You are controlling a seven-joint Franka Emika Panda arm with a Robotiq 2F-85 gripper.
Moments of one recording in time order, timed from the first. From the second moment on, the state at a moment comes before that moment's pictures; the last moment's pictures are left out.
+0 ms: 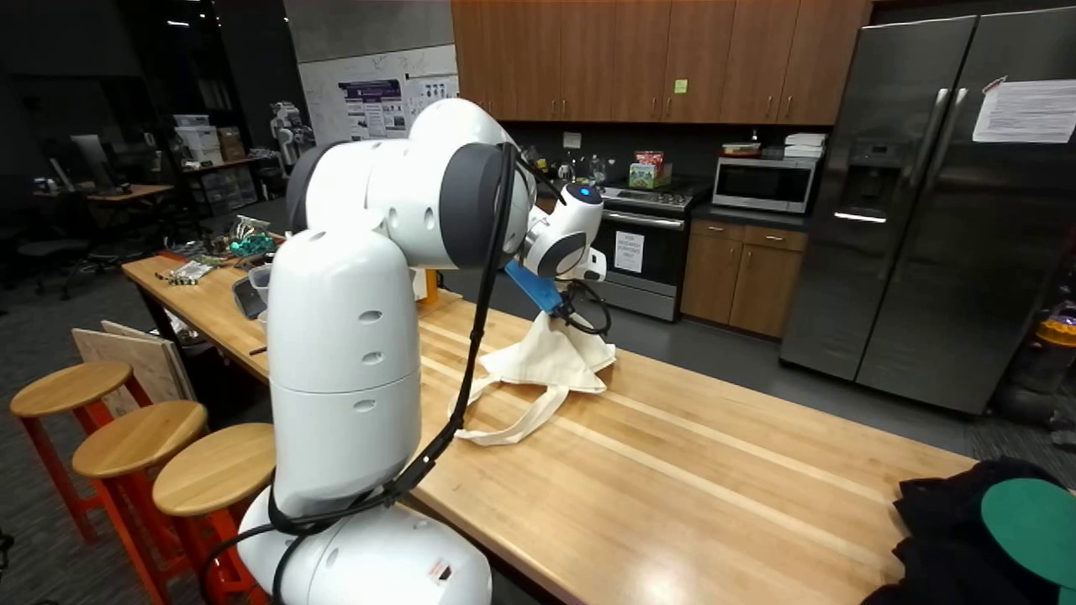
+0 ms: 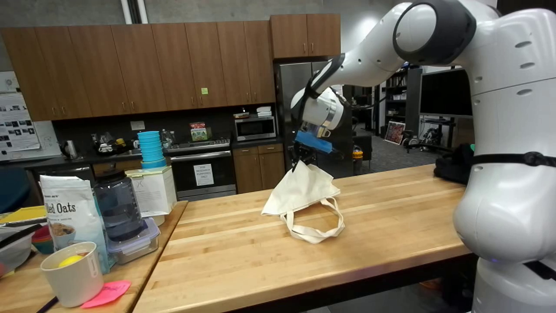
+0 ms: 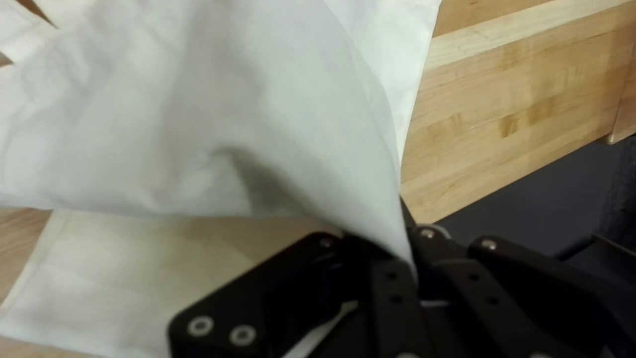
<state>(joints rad) 0.10 0.19 0.11 -1.97 0.50 2.43 0.16</state>
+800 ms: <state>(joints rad) 0.10 0.19 0.12 -1.97 0.49 2.43 0.17</state>
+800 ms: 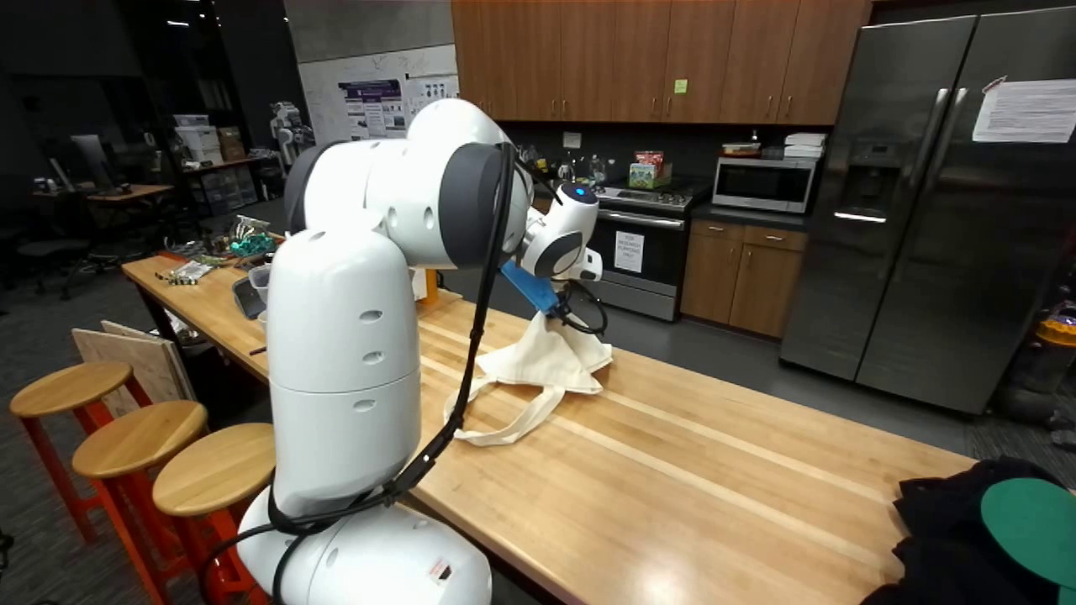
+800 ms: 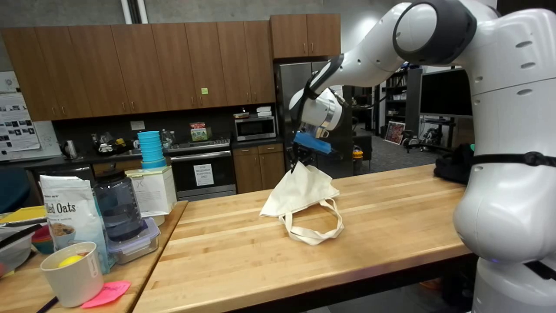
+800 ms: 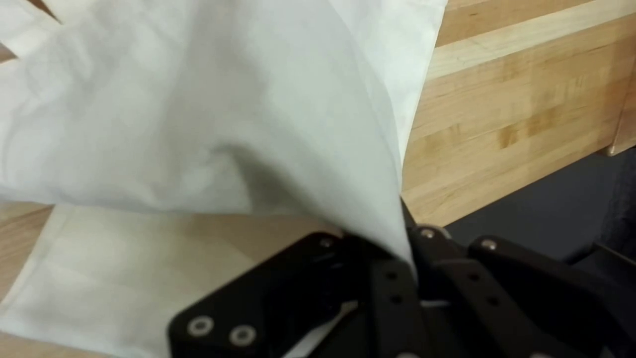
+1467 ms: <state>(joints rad) 0.10 0.19 0.12 -2.01 0.46 2.46 0.17</state>
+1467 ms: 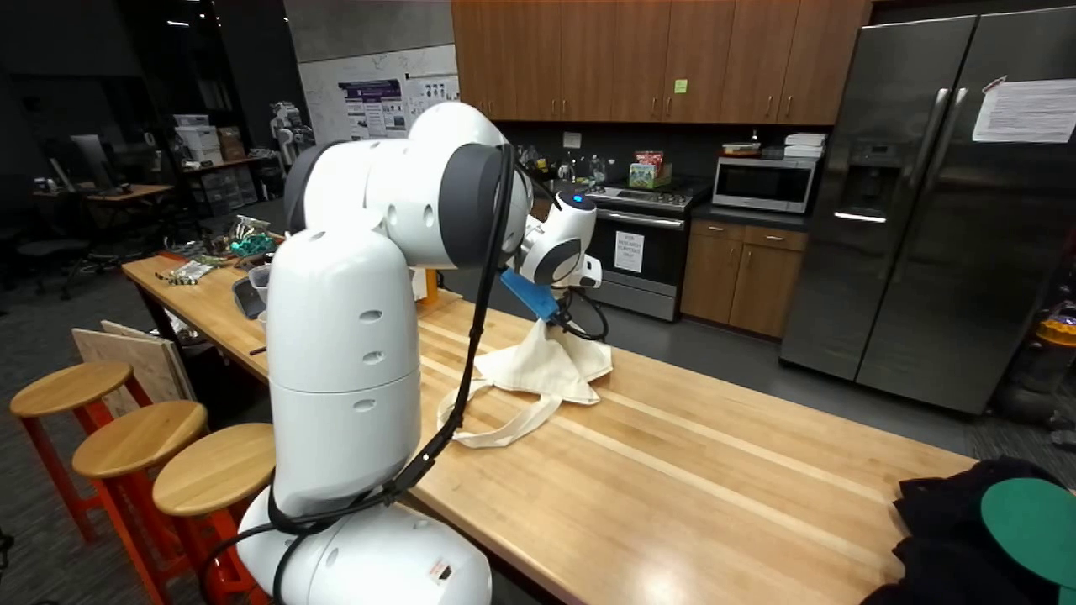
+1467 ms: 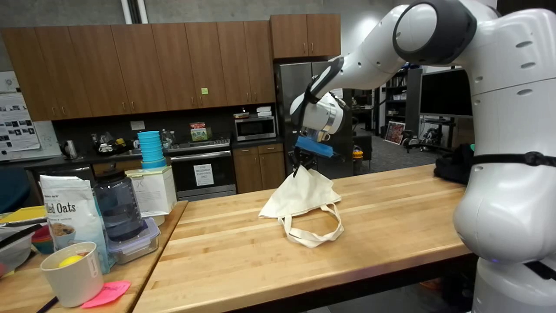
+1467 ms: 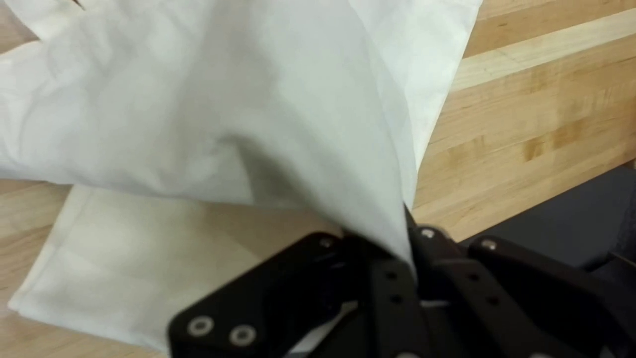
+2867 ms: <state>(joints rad) 0.08 0.18 0.11 -2.09 0.46 2.52 0.16</state>
